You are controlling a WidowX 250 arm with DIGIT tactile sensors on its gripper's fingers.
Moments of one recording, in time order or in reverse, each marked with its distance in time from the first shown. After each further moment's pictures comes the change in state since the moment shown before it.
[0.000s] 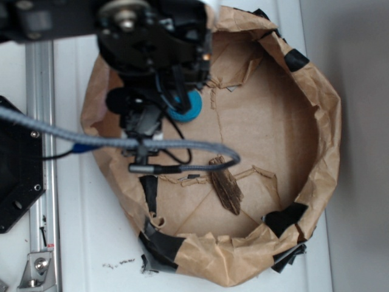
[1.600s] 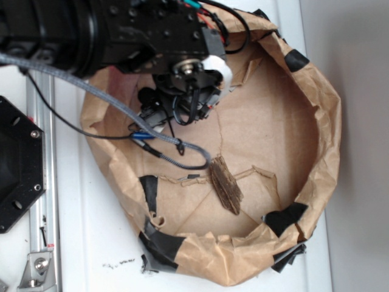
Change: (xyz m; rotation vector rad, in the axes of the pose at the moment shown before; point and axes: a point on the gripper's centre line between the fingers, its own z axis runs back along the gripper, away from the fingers) arm 0.002 0.024 -0.112 -0.006 0.080 -0.541
